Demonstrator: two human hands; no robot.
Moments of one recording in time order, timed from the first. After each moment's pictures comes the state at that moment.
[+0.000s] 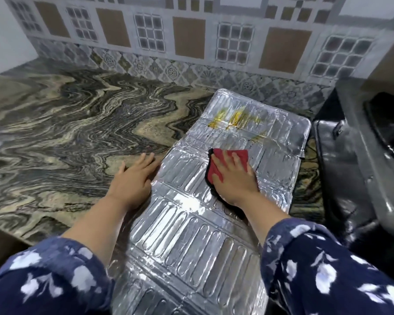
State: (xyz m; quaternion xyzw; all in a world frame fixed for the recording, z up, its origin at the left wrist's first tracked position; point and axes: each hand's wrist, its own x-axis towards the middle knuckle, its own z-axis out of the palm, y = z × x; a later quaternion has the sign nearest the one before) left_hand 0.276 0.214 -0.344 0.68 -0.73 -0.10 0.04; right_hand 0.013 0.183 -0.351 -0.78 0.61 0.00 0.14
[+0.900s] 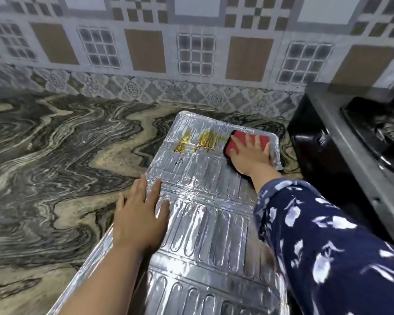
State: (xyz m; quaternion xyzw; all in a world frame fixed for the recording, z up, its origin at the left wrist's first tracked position) left_hand 0.200 0.181 -0.374 0.70 -0.71 -0.05 0.08; right_hand -0.073 0.047 -0.355 -0.64 0.76 0.00 0.10
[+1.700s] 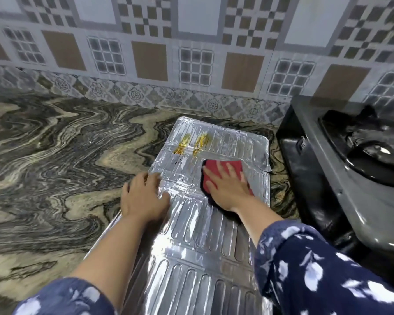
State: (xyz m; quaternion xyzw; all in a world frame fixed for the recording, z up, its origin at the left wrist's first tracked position) left_hand 0.200 0.163 -0.346 0.71 -0.69 -0.11 0.10; right_hand -0.020 0.149 -0.341 -0.73 0.66 0.03 0.15
